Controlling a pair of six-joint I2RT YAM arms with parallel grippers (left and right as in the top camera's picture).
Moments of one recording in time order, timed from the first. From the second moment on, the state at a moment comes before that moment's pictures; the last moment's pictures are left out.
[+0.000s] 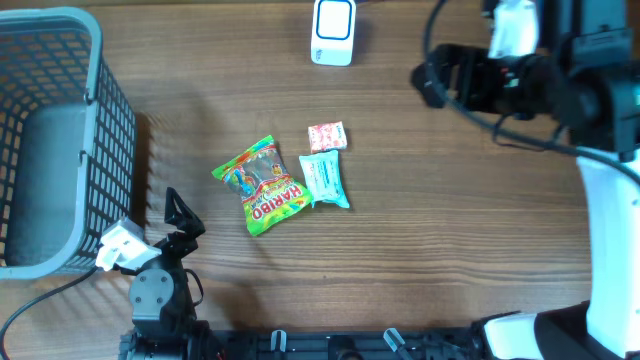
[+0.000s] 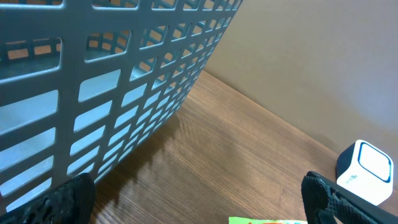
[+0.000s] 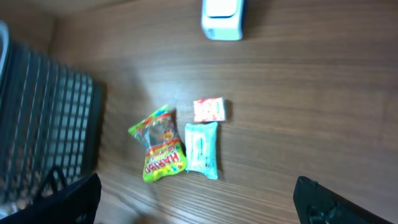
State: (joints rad) left arm -0.04 0.01 0.14 -0.31 -0.44 -0.50; right arm 0.24 1.58 2.10 -1.43 -0.29 0.27
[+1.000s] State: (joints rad) left arm -0.04 0.01 0.14 -0.31 -0.44 -0.50; right arm 0.80 2.21 1.74 -0.98 0.34 0.48
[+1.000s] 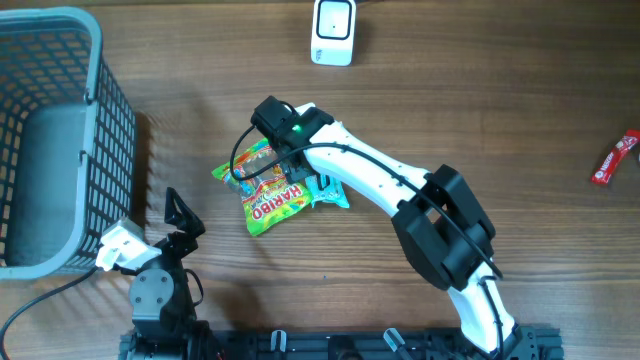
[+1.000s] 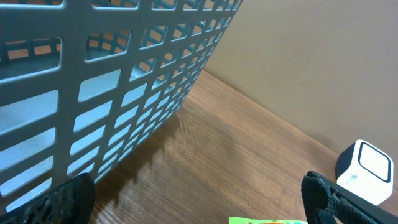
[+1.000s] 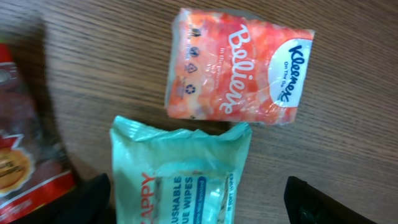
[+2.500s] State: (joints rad) left arm -0.04 0.01 0.14 -0.31 -0.44 -0.50; right arm 0.75 1.99 1.97 -1.40 -0.42 0.24
